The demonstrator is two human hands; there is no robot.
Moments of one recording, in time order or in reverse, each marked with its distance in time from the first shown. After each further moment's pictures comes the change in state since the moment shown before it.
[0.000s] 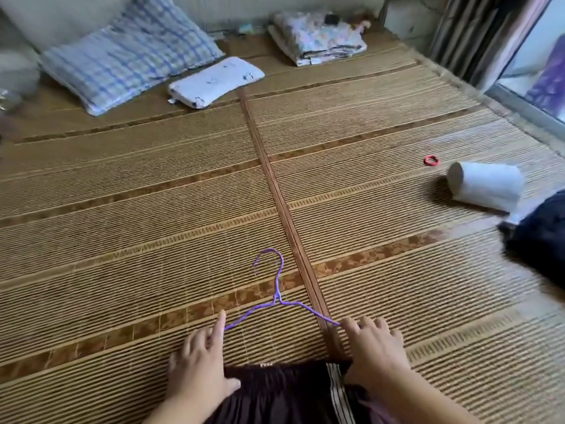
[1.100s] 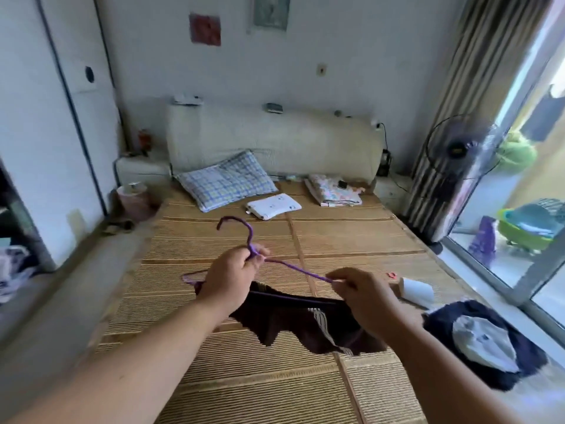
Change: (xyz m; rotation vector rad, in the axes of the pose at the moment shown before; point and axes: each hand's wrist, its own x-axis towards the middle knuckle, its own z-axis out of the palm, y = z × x) left_hand -0.442 -0.174 -0.352 -0.996 0.719 0.432; right_hand -0.495 -0.180 -0.305 0.572 0.627 -0.341
